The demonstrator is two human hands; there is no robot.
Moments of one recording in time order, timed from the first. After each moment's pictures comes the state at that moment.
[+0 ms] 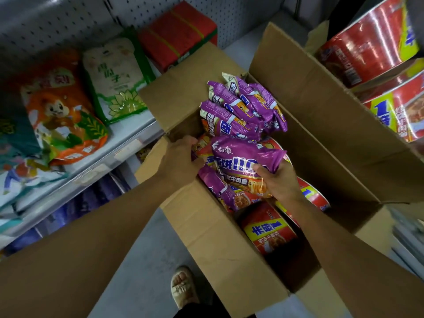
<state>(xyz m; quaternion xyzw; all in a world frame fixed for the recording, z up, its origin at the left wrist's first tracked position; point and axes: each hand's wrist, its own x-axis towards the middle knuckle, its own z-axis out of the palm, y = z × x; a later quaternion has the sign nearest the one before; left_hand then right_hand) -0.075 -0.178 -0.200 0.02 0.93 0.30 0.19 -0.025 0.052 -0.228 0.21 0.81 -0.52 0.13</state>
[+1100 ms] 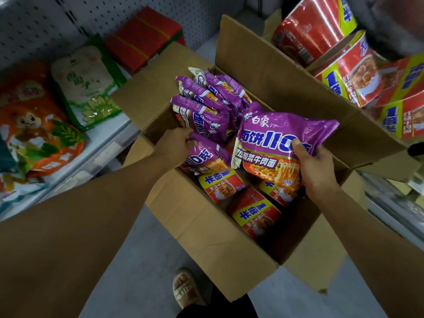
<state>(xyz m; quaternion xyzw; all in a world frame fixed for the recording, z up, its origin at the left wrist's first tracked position) -0.092 -0.145 -0.201 0.11 0.93 0.28 0.21 0.023 0.117 -0.173 0.36 0.65 -0.67 -0.02</state>
